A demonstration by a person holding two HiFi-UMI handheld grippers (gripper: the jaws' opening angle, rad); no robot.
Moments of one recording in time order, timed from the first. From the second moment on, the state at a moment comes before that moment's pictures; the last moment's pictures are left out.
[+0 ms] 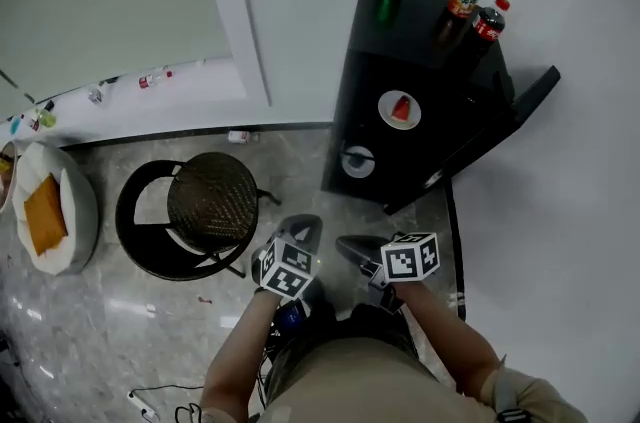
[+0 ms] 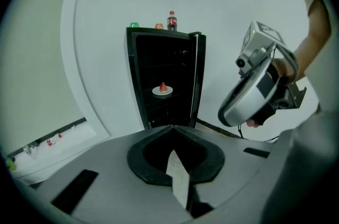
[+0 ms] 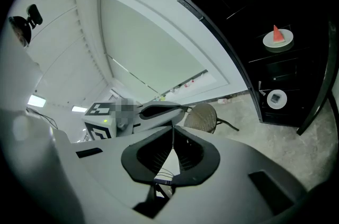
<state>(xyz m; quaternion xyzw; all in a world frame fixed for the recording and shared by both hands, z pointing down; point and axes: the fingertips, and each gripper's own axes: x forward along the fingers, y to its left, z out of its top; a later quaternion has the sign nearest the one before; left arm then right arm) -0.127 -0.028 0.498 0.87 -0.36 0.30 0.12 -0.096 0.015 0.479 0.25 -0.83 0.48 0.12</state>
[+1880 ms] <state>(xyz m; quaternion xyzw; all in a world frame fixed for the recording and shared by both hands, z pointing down) 0.027 0.067 0.388 0.88 -0.40 0.27 0.03 0.052 0.110 0.393 0.23 -0.88 0.41 0.04</state>
